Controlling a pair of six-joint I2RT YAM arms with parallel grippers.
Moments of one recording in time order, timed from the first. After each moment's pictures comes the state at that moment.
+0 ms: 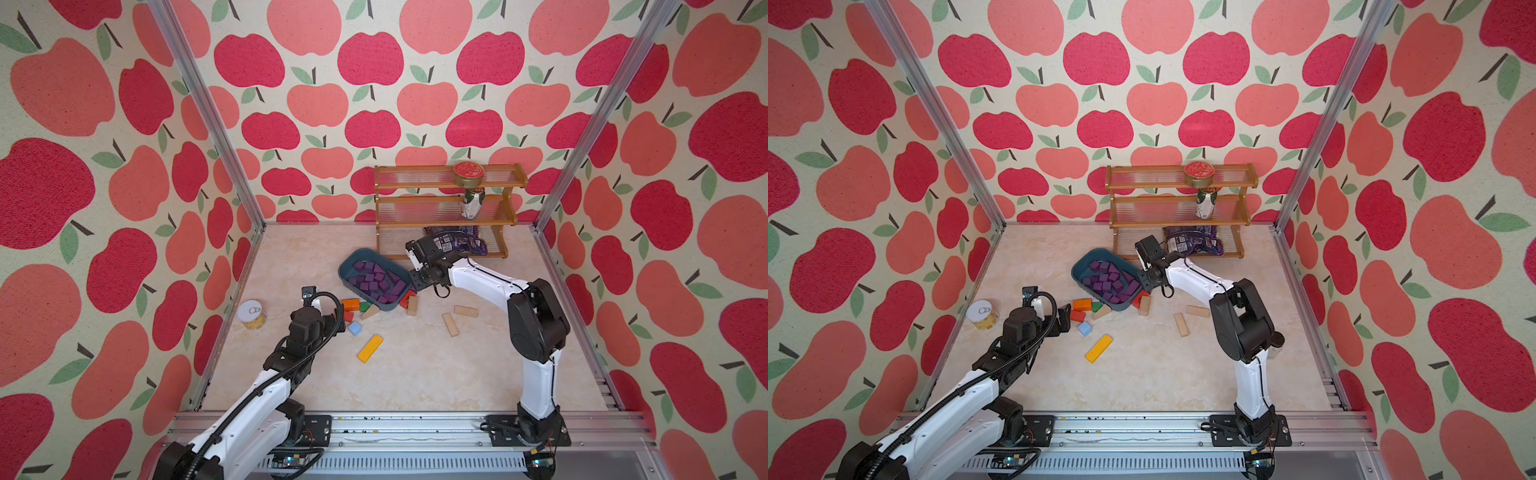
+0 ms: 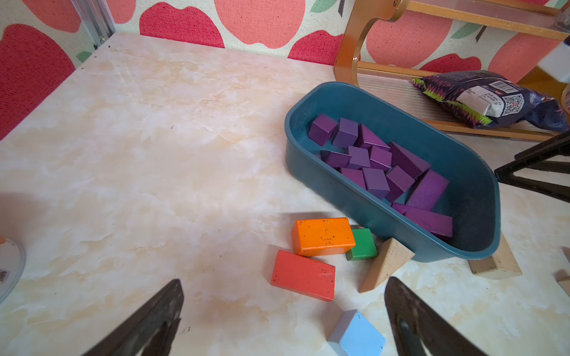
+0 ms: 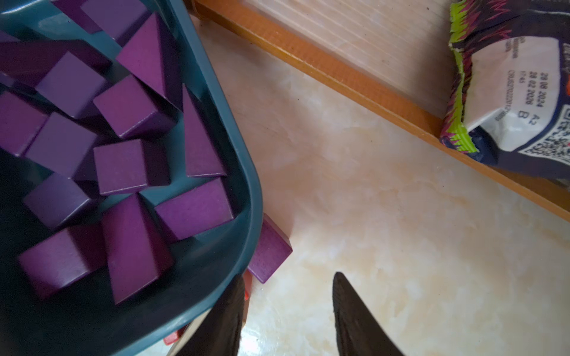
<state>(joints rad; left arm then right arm) -0.37 0.83 0.33 0.01 -0.23 -0.30 0.69 1.99 1.53 -0.57 0.14 0.04</state>
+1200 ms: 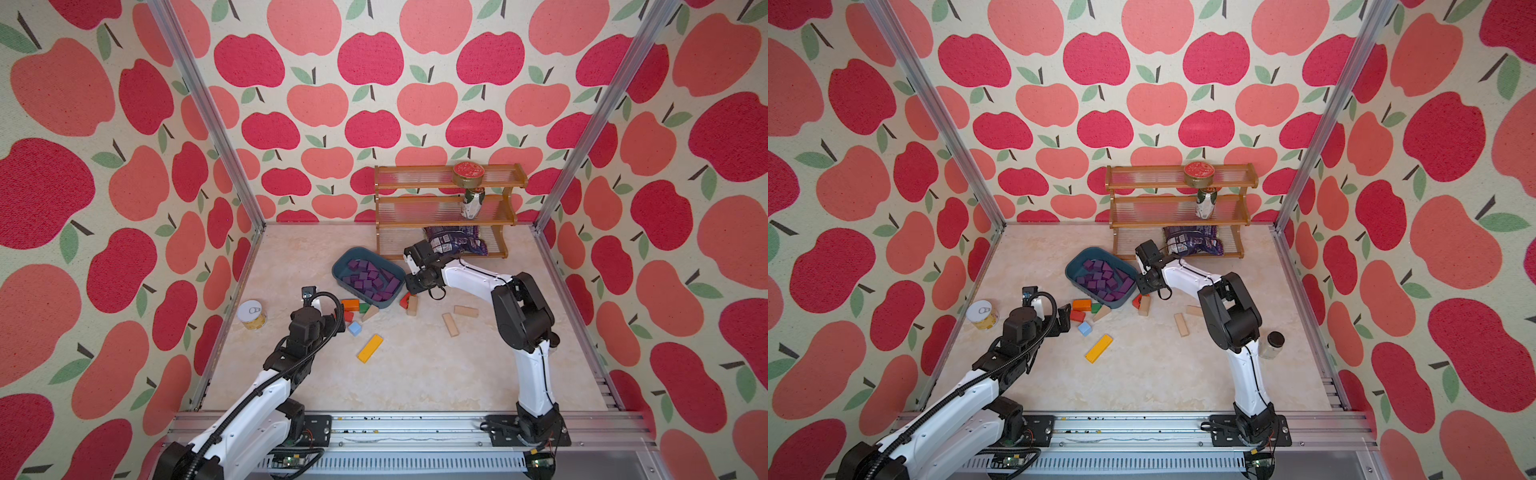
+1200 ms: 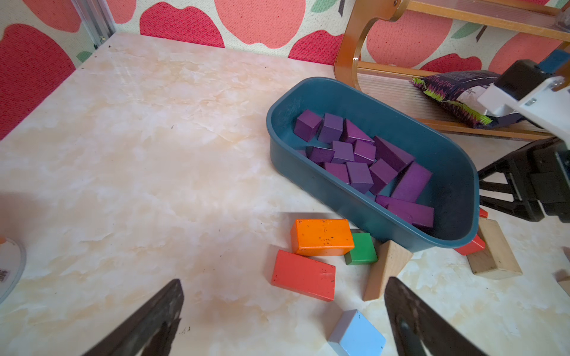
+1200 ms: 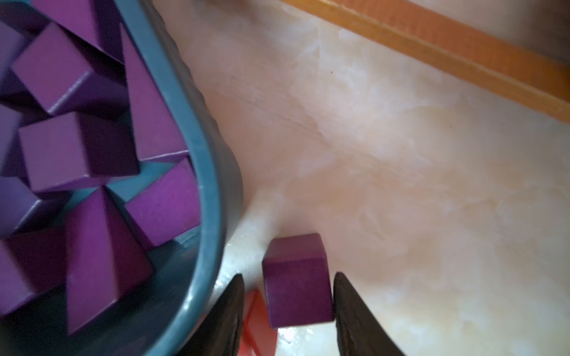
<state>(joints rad) -0.37 0.83 0.33 0.01 -0.24 -0.30 0.67 2.12 1.56 -0.53 0.02 0.14</state>
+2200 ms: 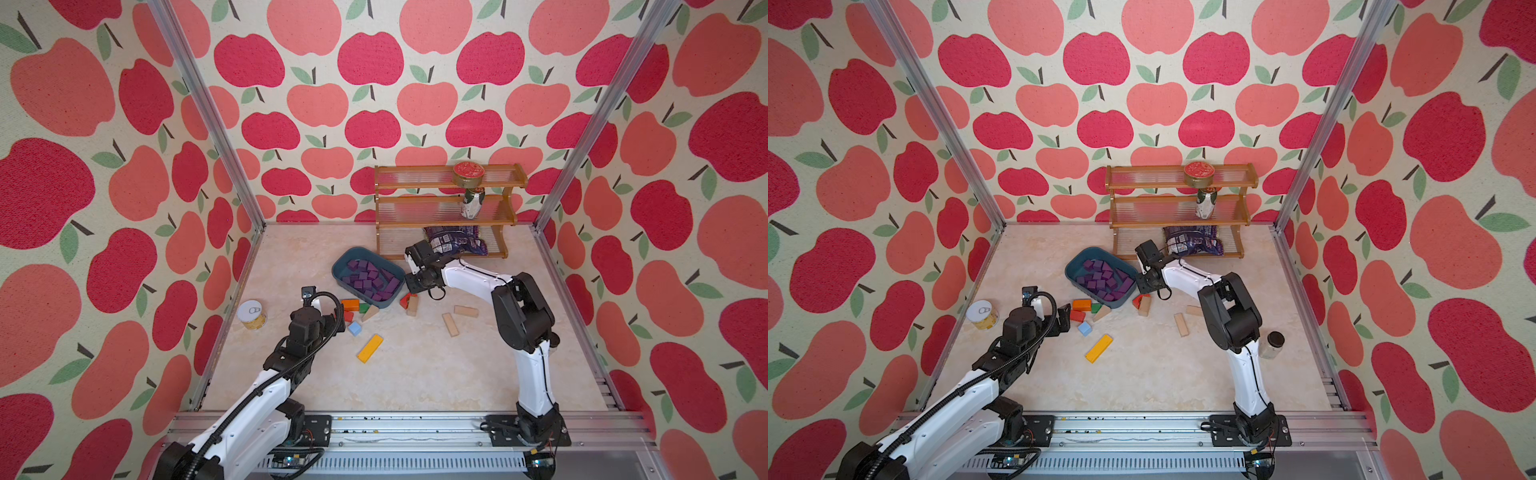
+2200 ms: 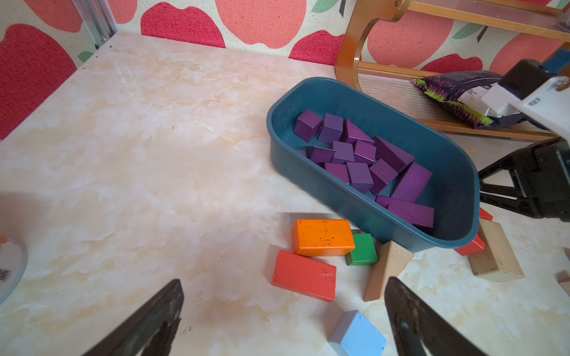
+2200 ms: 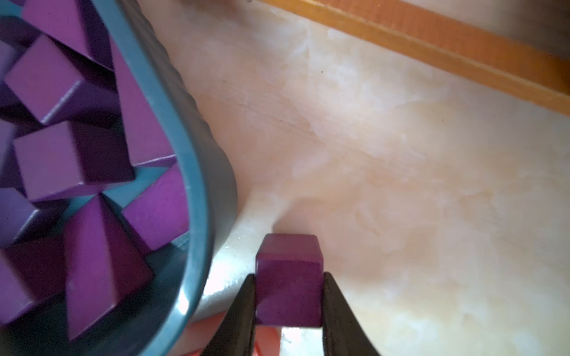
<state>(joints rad) -0.37 0.83 0.33 0.01 -0.24 -0.30 0.67 2.09 1.55 -0.53 0.04 0.17</state>
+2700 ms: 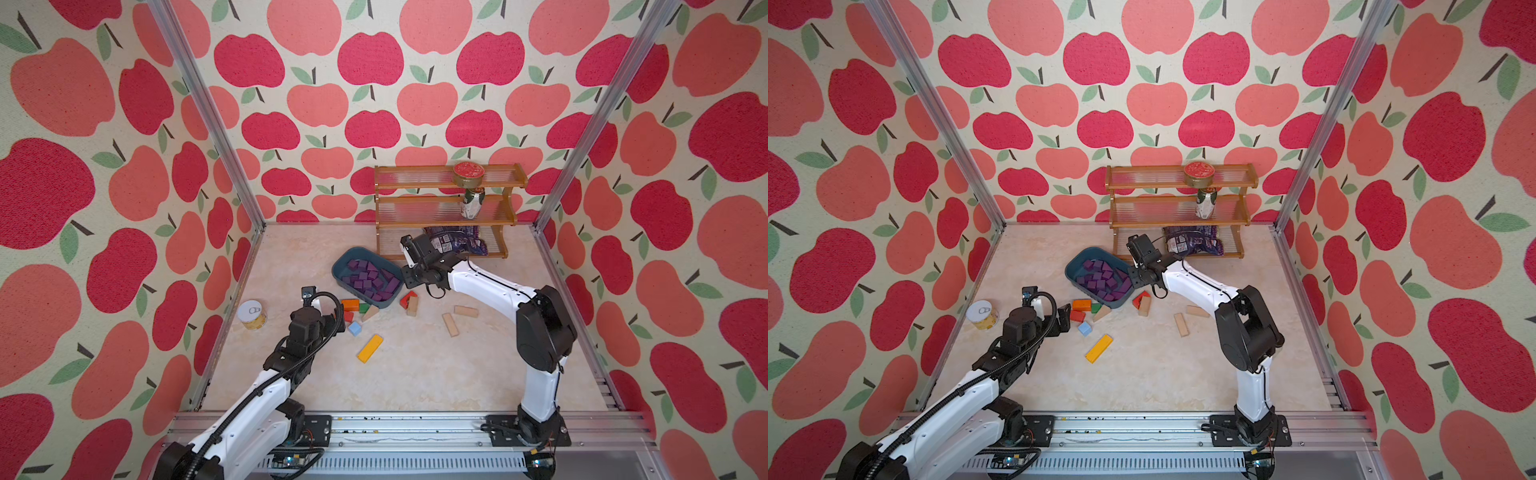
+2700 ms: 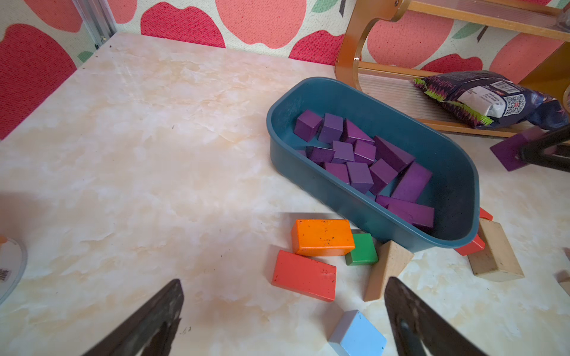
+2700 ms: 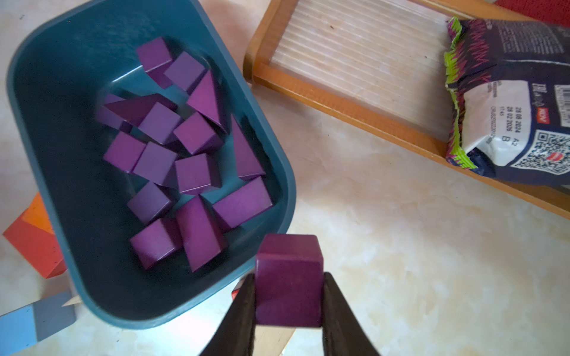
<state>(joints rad) -0.37 0.83 0.33 0.01 -0.24 -0.30 0.77 1.91 1.54 -0.55 0.16 0.16</state>
